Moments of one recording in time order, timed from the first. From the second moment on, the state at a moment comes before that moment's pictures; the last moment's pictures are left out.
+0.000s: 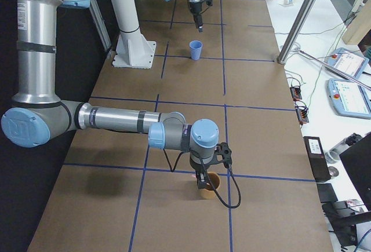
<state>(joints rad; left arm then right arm) -0.53 -2.17 -1.86 -1.79 -1.83 -1.57 1.60 -1.67 1.61 -1.54 2.30 -0.20</state>
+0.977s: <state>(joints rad) -0.53 -2.17 -1.87 -1.80 -1.83 -1.57 1.60 -1.68 1.58 -1.52 2.35 -0.22</state>
